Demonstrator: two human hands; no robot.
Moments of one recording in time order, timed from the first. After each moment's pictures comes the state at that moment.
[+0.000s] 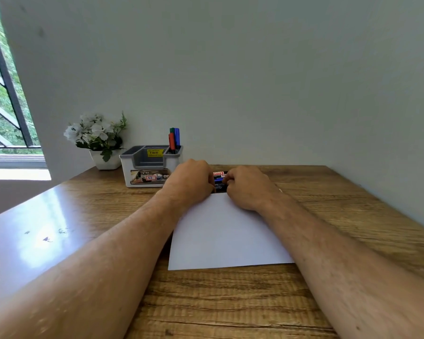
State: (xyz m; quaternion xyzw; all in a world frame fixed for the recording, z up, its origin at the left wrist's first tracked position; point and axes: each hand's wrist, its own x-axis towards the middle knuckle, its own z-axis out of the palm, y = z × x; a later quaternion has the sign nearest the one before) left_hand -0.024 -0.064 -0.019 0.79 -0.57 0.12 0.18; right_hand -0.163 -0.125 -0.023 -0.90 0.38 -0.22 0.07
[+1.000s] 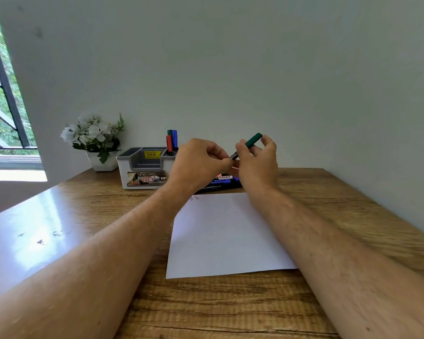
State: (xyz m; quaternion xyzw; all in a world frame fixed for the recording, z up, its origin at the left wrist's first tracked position) left_hand -0.049 -0.057 0.007 0.66 -0.56 0.04 0.50; right_hand -0.157 -0.120 -0.006 -0.58 0.32 -0.58 0.48
